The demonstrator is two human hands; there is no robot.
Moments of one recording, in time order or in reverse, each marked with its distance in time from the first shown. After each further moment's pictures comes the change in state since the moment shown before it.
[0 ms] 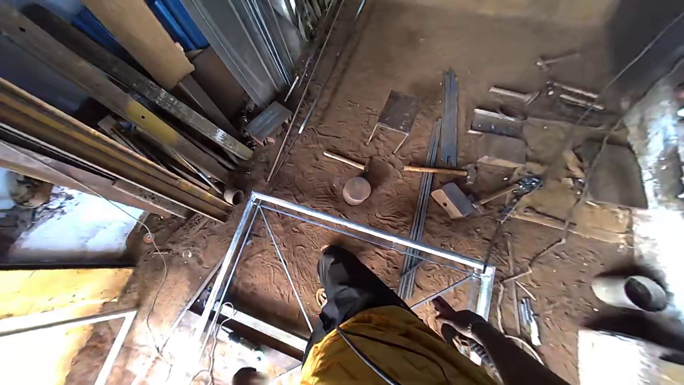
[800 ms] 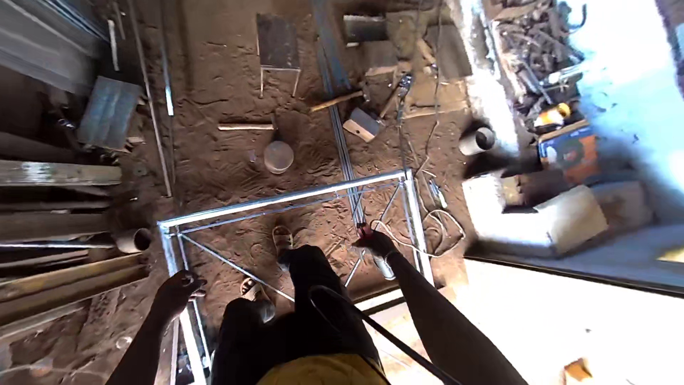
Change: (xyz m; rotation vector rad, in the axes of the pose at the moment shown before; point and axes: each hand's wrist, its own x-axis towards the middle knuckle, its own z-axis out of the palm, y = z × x) left_hand 0.084 0.484 0.044 0.876 -0.215 0.574; right_hand 0.074 -0.145 0.006 0.567 0.274 -0.055
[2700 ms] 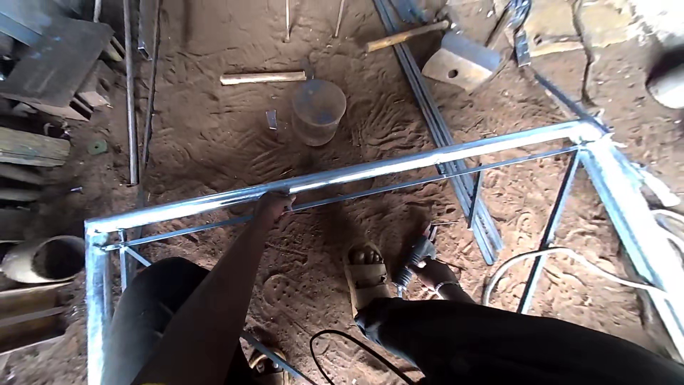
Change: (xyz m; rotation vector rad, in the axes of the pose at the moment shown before) left_hand 0.557 -0.022 0.284 0.214 0.011 0.413; right_hand 0.453 0.200 0.367 -0.144 0.137 0.242
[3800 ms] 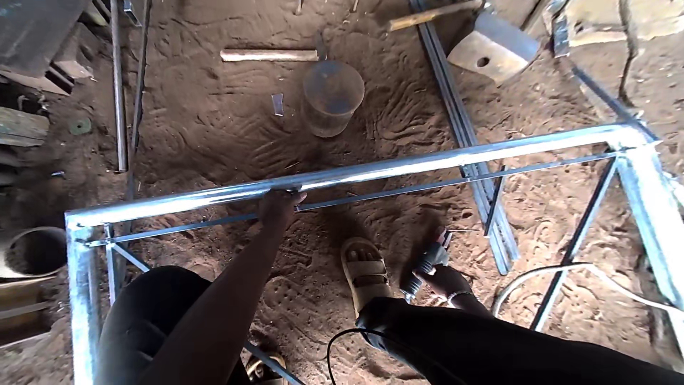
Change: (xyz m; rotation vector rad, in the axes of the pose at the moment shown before) left_hand 0.005 -0.003 0.016 0.024 0.220 -0.096; right_hand 0.008 -0.009 -0.004 -0.067 -0.020 0.008
